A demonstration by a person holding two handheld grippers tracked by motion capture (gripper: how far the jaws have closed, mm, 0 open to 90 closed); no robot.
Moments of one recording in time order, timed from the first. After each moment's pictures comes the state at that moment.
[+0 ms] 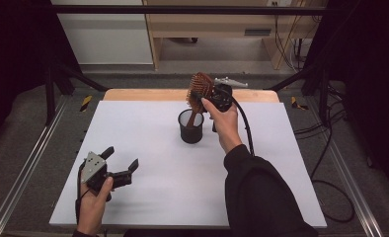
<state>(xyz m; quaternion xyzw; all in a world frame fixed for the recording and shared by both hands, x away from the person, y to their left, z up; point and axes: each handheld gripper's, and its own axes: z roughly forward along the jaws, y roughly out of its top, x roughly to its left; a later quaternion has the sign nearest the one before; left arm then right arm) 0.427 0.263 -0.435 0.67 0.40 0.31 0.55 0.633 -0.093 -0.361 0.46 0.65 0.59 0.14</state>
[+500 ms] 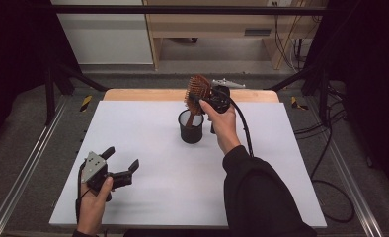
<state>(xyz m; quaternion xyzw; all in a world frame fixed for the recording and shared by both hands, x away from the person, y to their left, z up) 0.427 0.262 -0.436 0.67 0.40 0.31 0.55 0.632 -0.088 -0.365 0.45 0.66 0.59 0.13</state>
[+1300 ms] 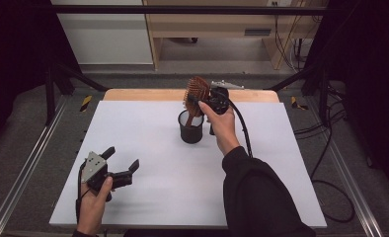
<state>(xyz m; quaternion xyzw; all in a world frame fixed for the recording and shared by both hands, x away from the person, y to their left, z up) 0.427 0.262 -0.436 0.67 0.40 0.31 0.55 0.632 -0.086 -0.371 0.46 0.66 0.59 0.12</state>
